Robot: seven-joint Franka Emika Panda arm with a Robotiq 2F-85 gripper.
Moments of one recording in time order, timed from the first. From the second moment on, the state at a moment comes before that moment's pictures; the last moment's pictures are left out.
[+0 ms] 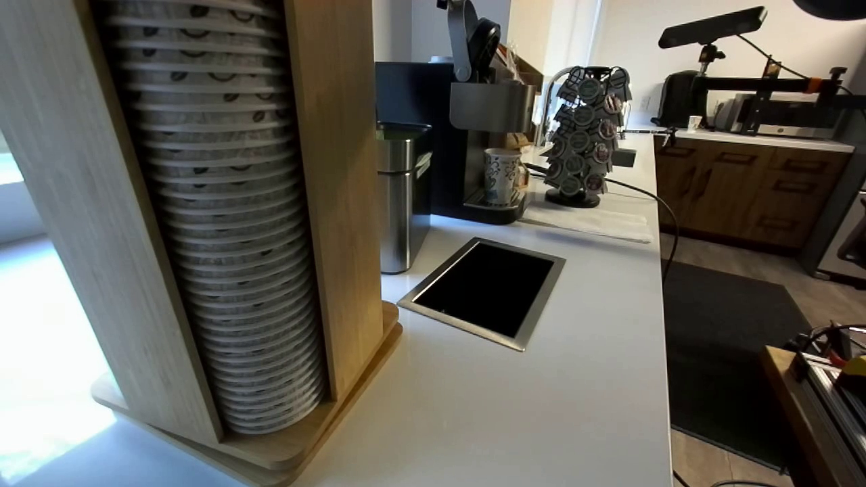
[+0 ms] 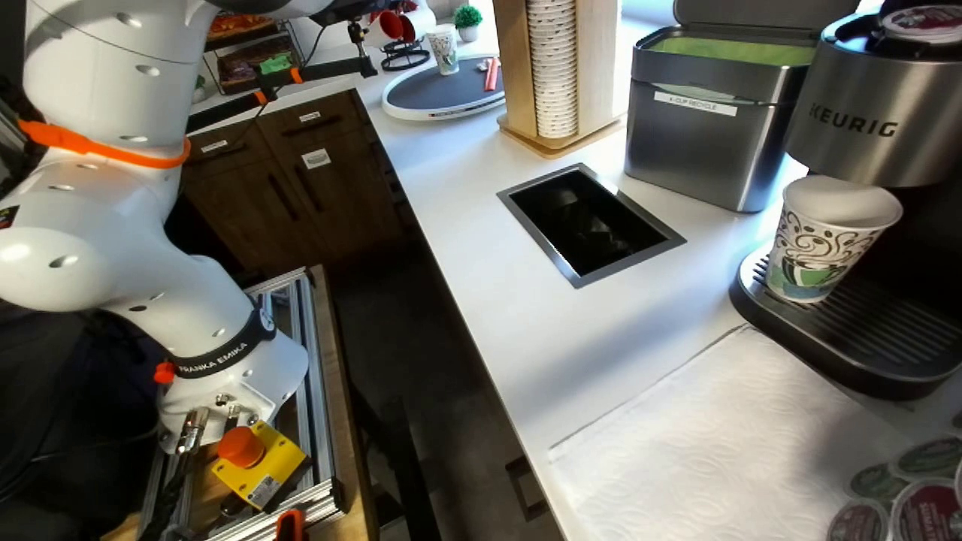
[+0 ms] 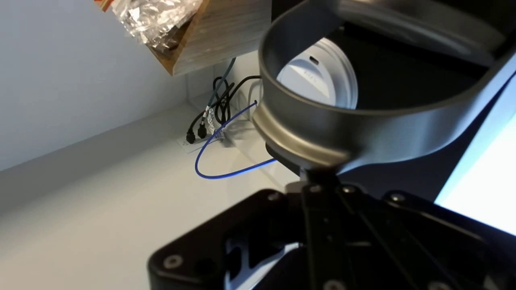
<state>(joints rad) -0.08 0.72 -0.28 -0.65 -0.48 2.01 -0.43</state>
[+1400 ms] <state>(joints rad) -0.05 0.61 -0.32 -0.66 -0.48 1.70 -0.49</state>
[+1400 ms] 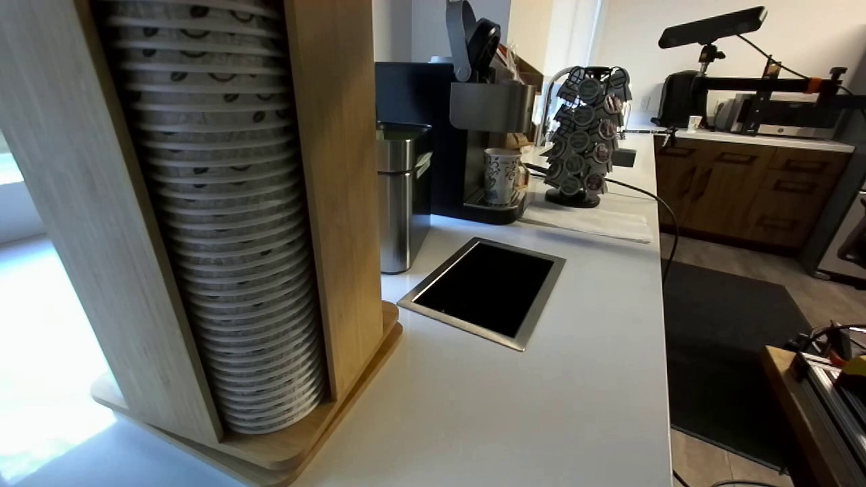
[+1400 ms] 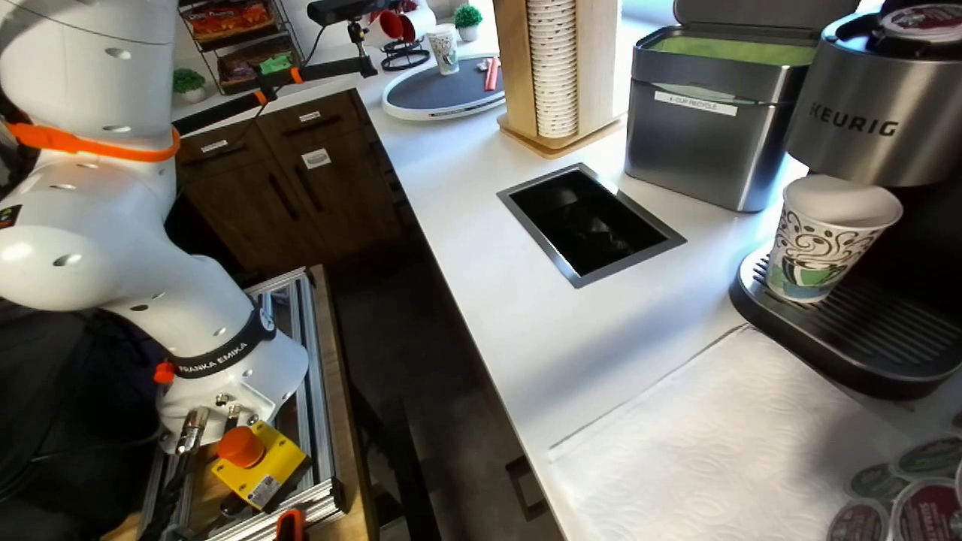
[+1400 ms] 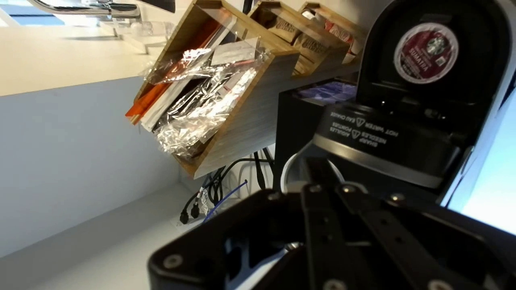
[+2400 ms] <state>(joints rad) -0.07 0.67 -0.25 -0.67 -0.46 2.02 -0.50</state>
